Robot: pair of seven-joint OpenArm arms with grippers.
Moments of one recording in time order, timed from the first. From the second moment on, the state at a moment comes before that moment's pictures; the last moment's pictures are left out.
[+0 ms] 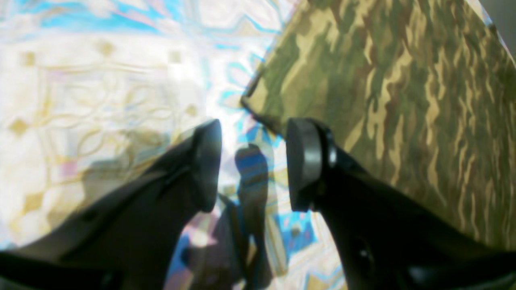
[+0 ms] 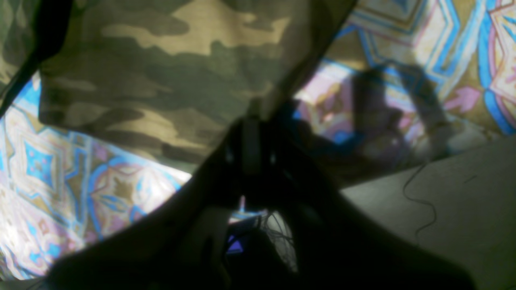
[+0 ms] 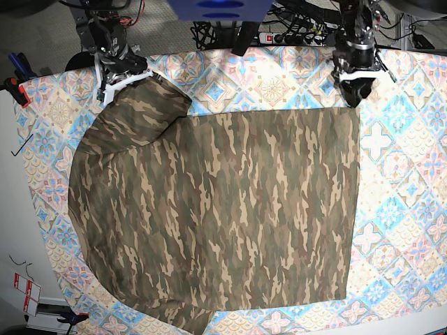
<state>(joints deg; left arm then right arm) 33.0 -8.4 -16.9 79.5 -46.5 -11.5 -1.7 -31.7 20.9 -11.2 97.3 43.3 -24.1 -28.9</state>
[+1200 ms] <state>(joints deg) 24.0 -9.2 -15.5 72.3 -46.5 -12.7 3.9 -31.7 20.8 -11.2 97.4 43.3 -24.1 -28.9</state>
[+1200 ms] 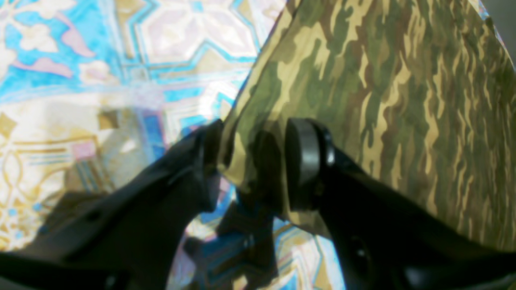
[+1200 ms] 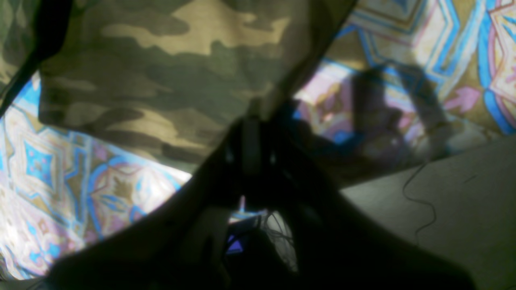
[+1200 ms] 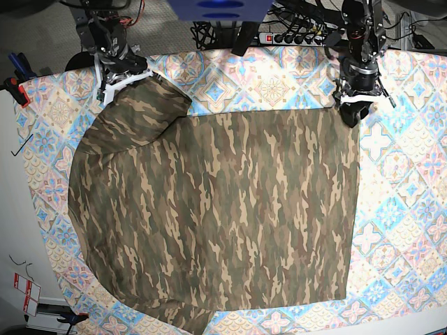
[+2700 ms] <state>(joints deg) 29.0 -12.1 -12.5 89.1 -44.8 -7.2 8.9 -12.4 22.1 -9.4 107.7 43.9 -38.1 -55.7</state>
